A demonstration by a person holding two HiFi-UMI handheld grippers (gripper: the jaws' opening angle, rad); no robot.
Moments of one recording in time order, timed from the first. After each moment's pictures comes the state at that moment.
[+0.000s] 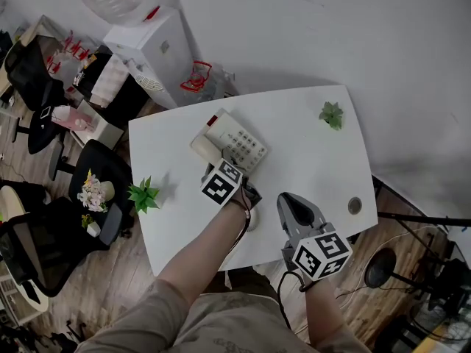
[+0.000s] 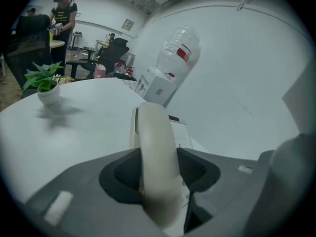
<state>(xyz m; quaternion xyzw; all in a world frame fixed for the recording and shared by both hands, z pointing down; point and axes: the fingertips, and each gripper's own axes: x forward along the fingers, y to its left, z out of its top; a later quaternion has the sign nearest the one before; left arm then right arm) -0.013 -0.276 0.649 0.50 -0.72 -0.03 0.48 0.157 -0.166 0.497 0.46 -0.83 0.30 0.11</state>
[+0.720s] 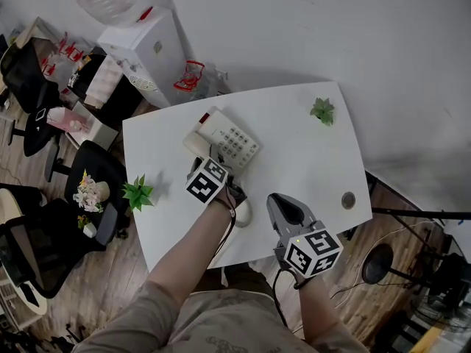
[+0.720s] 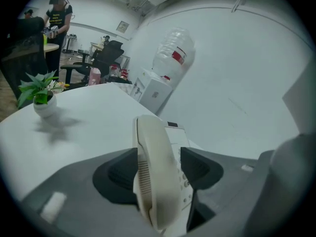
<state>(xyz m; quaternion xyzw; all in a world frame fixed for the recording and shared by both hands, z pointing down) -0.029 -0.276 0.636 0.52 -0.72 -0.02 0.46 0.151 -0.151 0.504 0.44 -0.83 0.31 0.11</state>
